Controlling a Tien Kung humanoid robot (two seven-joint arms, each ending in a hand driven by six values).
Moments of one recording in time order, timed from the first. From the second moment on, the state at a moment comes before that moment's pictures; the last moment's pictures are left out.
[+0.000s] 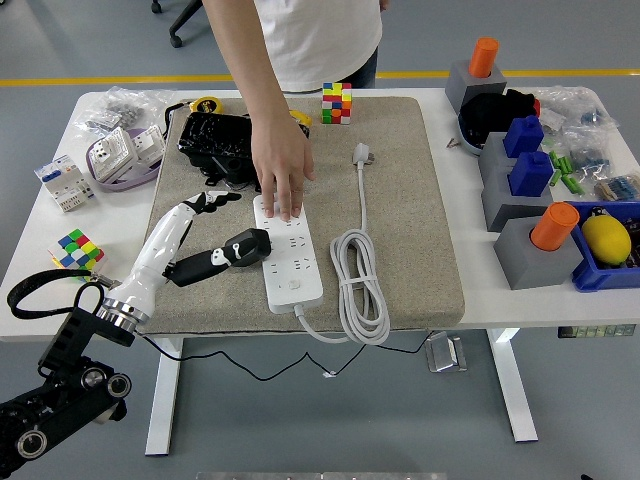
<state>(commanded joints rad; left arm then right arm) -0.24 0.41 -0.70 -1.36 1.46 0.63 -0.22 0.01 -0.23 0.94 0.36 -0.66 -0.09 -0.03</state>
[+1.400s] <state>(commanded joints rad) -0.32 0.34 -0.58 -1.26 1.51 0.58 -0.08 0.01 -0.23 0.96 0.37 -0.67 -0.09 -0.02</state>
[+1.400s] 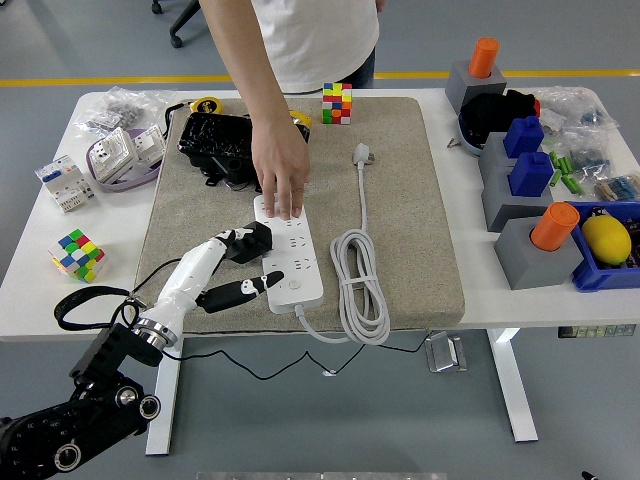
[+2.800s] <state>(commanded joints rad) -0.43 0.34 -0.46 -1.28 1.60 0.57 -0.06 0.01 -0.23 0.97 0.37 -0.67 -0.10 -0.01</state>
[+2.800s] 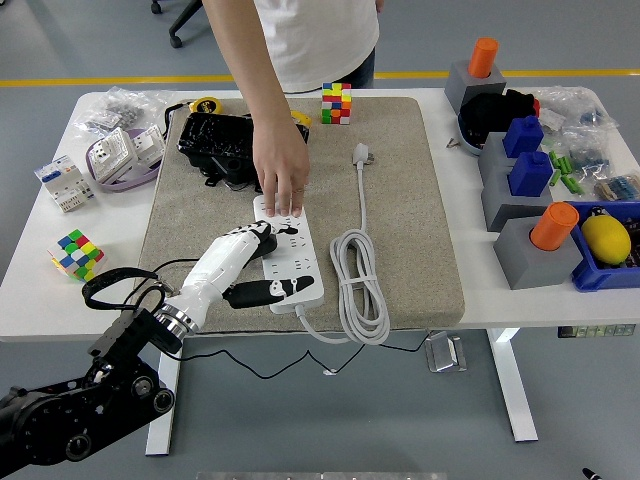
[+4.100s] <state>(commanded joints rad) -0.47 0.39 -0.49 -1.50 1.52 0.52 -0.02 0.01 -0.23 0.97 0.37 -0.67 -0.10 -0.01</state>
